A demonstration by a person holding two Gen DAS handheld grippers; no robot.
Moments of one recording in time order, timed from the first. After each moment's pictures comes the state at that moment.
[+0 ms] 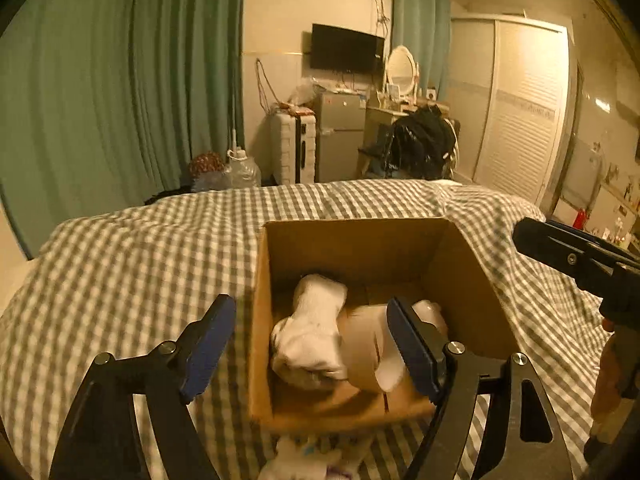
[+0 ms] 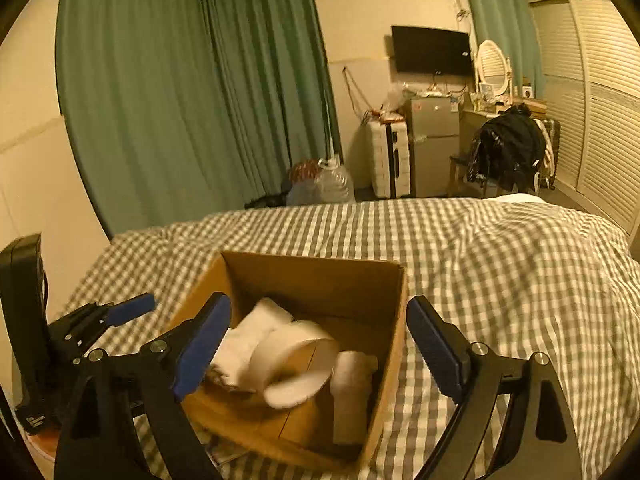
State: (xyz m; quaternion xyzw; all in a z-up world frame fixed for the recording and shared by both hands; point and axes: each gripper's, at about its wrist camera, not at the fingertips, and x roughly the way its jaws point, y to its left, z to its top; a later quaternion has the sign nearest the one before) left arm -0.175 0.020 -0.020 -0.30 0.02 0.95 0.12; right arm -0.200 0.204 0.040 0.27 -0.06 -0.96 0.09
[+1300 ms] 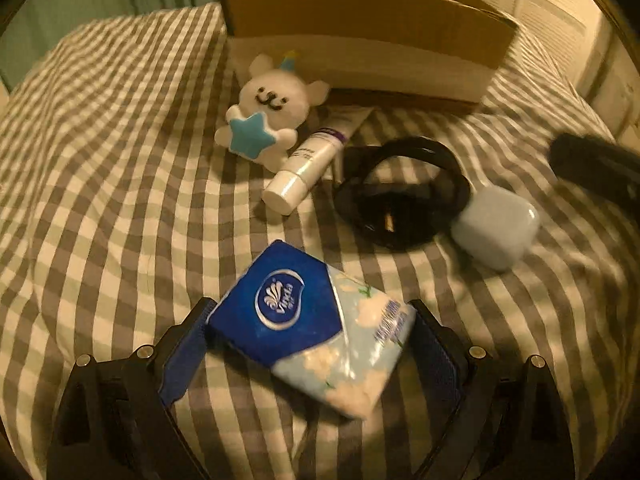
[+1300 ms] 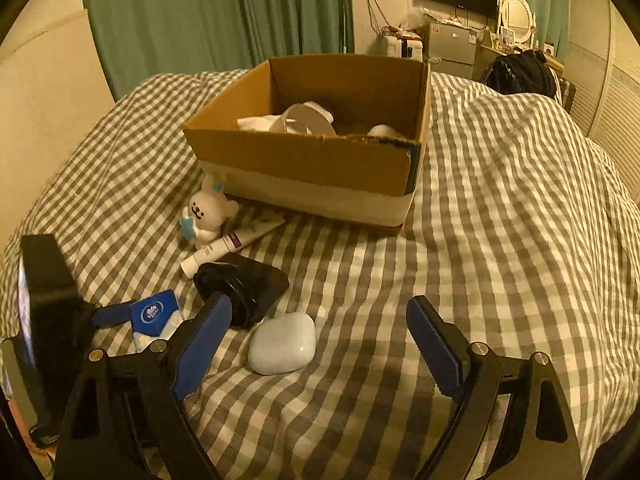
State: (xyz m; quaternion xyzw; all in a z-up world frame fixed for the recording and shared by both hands) left arm -0.048 0.029 -0.170 -0.52 0.06 0.85 0.07; right arm -0.067 0.166 -0.062 0.43 0.01 -0.90 0.10
